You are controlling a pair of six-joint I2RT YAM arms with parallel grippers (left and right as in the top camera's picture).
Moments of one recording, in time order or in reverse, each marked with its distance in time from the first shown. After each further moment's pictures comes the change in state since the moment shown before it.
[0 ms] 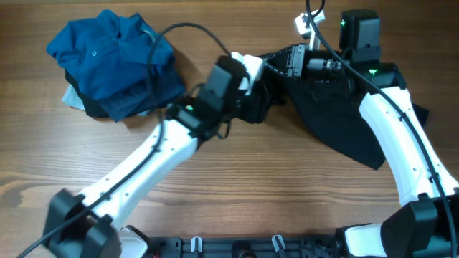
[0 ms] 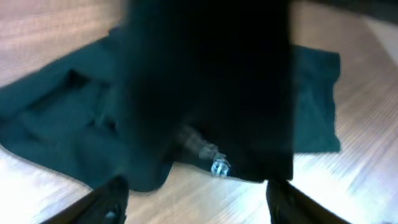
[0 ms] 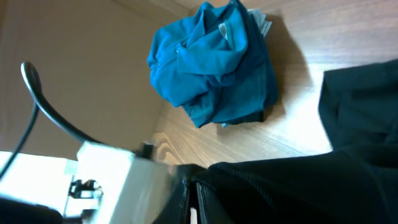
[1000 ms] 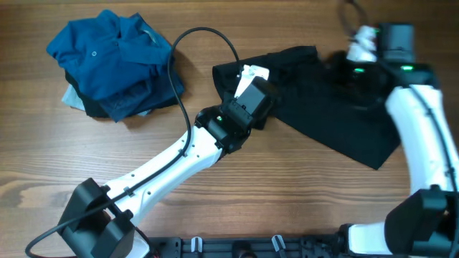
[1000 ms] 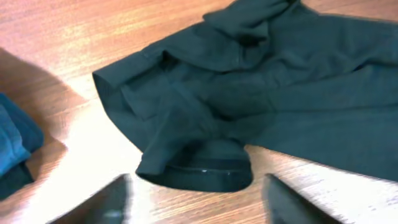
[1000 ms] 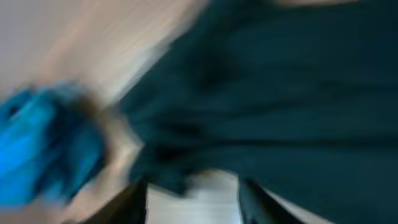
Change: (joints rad) left arm -0.141 0.062 0.018 -0.108 -0.499 -0.068; right arm -0.283 0.023 0.001 -0.366 0.515 -0.053
